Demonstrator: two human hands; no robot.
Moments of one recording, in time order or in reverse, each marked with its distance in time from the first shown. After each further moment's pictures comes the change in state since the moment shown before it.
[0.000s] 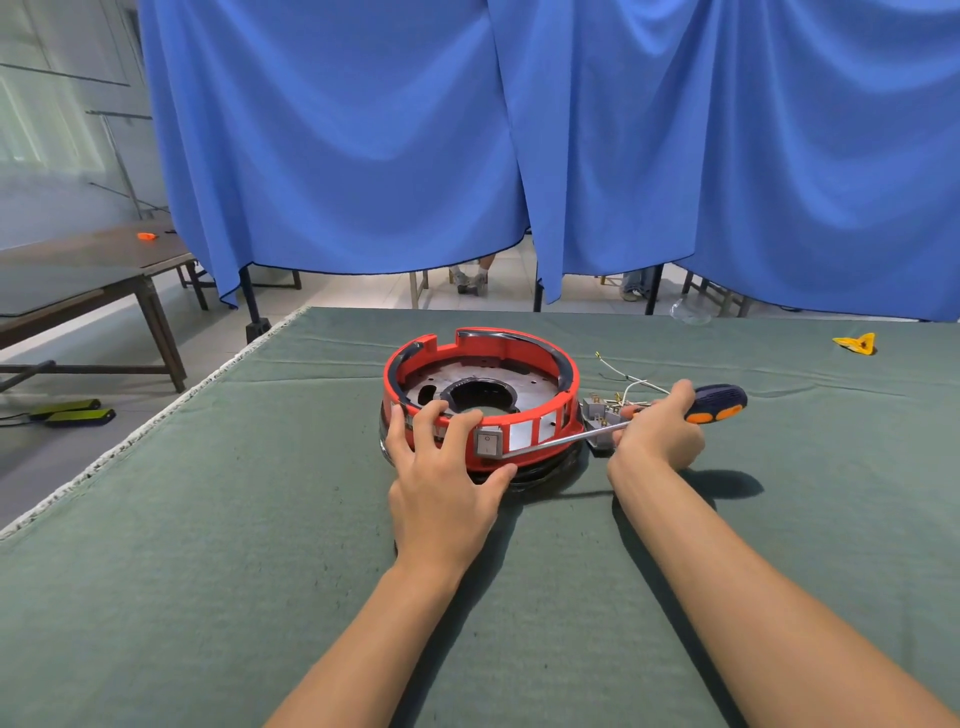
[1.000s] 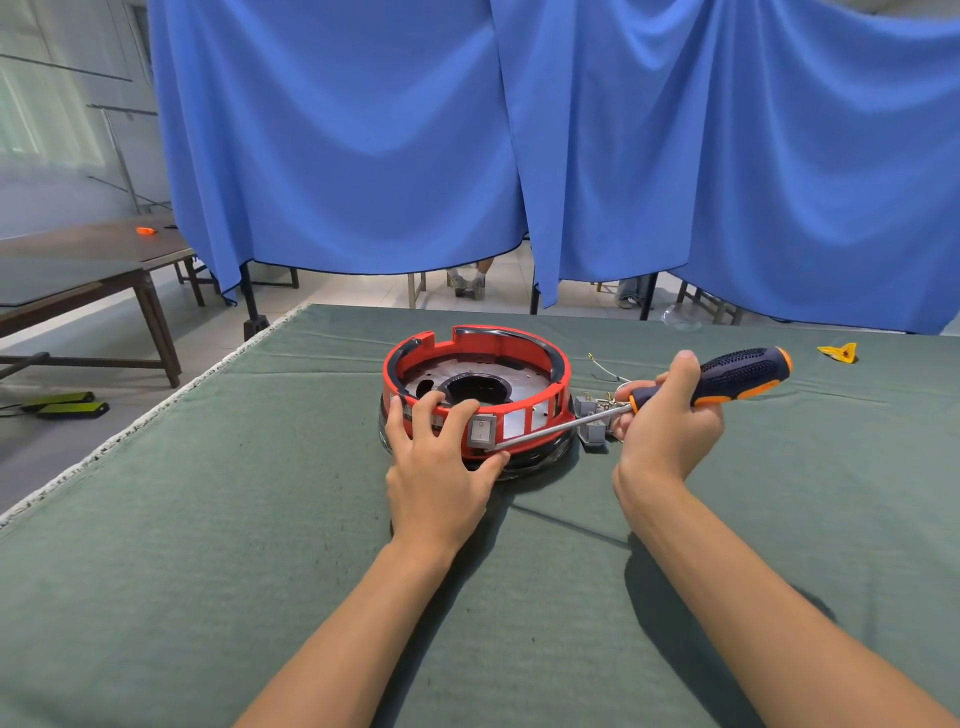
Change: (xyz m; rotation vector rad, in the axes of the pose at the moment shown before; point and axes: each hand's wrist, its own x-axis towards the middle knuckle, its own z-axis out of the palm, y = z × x) left_hand 0.002 -0.003 0.000 0.042 -0.006 0.009; right_hand -0.064 -0.042 -0.037 0.165 -0.259 -0.276
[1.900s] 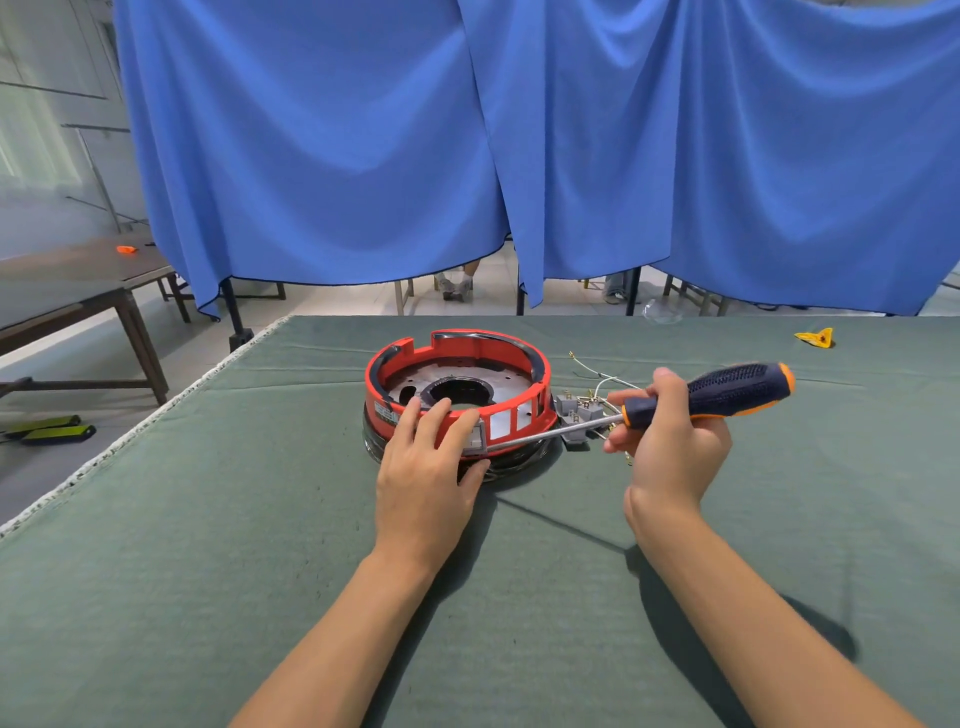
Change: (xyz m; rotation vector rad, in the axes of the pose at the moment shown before) left_hand -0.002 0.002 -0.001 0.117 0.097 0.338; right_hand 0.004 -0.006 -0.032 0.021 -0.156 -0.034
